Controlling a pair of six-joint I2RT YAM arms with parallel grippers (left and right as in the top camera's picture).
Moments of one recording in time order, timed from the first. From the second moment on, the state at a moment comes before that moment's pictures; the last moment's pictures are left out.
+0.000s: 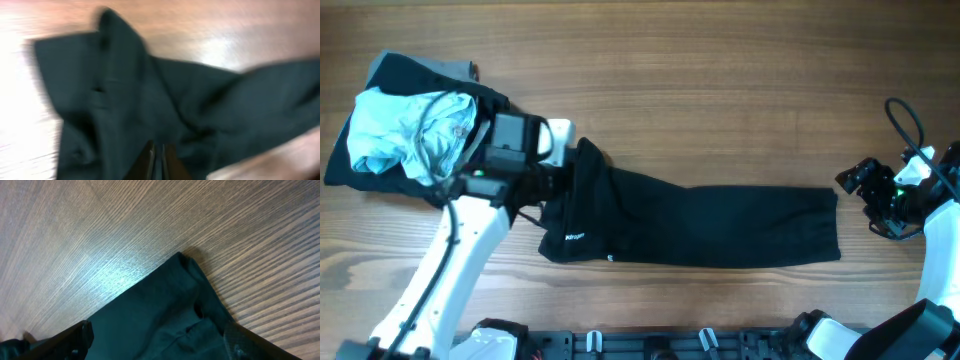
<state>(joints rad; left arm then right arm) -0.23 1.32 0.94 -0.75 0.32 -0.15 -0.63 1.37 0.94 -0.89 -0.40 0.15</state>
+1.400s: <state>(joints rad) 0.00 1.34 0.89 -0.65 0.29 -0.24 -0.28 1.59 0.69 -0.64 -0.61 0.05</state>
